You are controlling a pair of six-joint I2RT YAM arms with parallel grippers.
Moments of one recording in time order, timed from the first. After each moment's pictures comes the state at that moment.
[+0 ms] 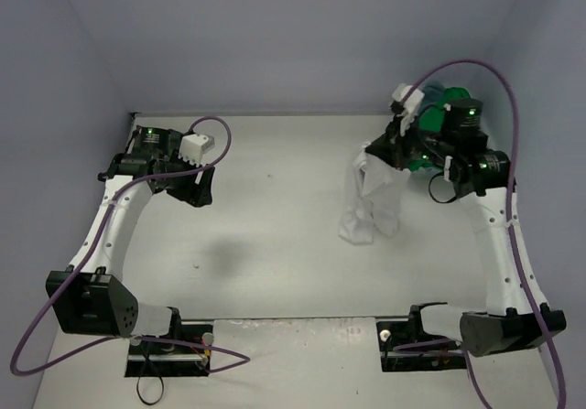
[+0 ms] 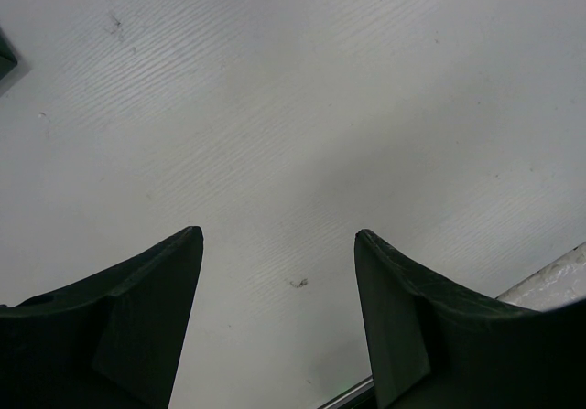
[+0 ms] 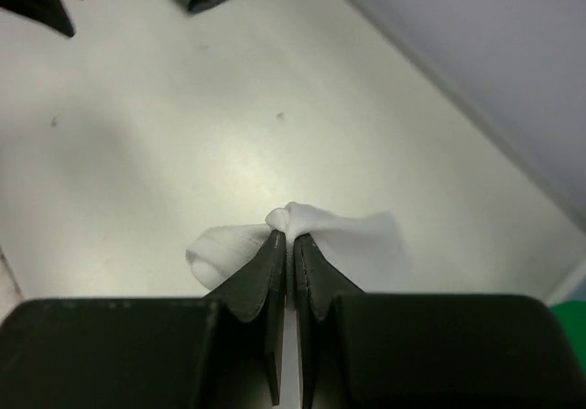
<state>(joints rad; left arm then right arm) -0.06 1.36 1.32 -0.97 0.39 0.35 0.05 1.23 1.53 -0.74 -0.80 -0.40</state>
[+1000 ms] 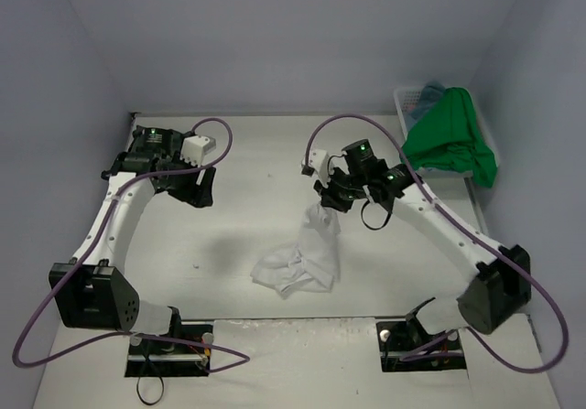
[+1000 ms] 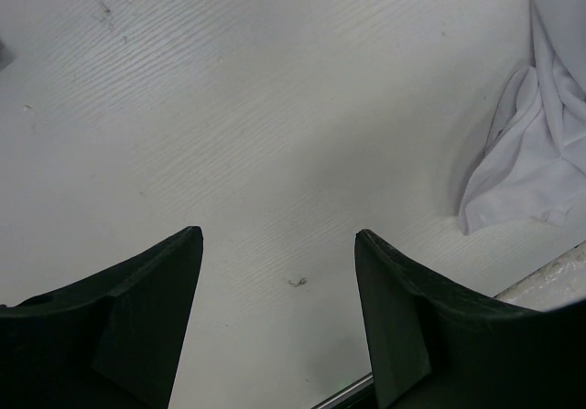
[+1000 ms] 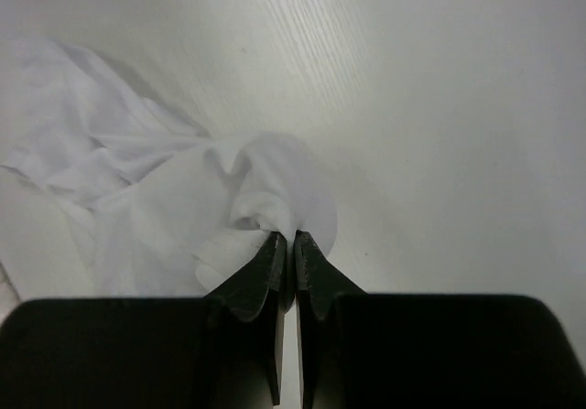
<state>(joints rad) -0.06 1.39 1.31 -0.97 0.38 0.35 0.57 1.35 1.22 -0.66 -0.38 -0.50</state>
